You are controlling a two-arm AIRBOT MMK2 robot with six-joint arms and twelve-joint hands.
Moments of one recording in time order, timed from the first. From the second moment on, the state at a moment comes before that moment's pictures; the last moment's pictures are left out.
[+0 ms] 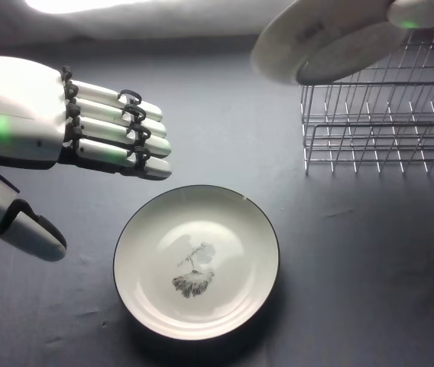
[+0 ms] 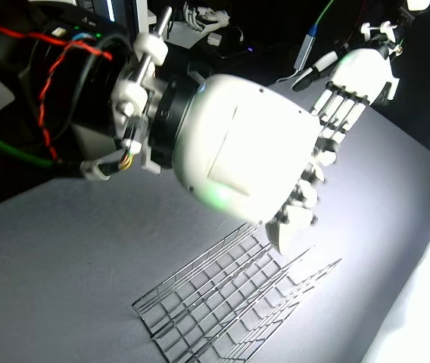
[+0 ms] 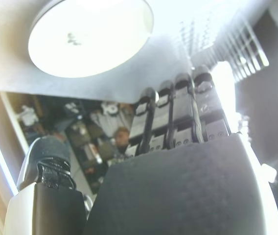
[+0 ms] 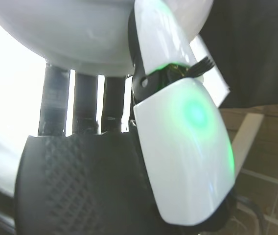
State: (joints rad) left arm 0.32 -0.94 1.48 1.64 -1.08 -0.21; right arm -0.05 -0.78 1.01 0.04 0.09 -0.21
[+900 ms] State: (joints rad) left arm 0.50 -0.98 1.43 1.62 -0.97 -0.17; right arm -0.14 -0.73 1.14 -0.08 0.12 -0.20
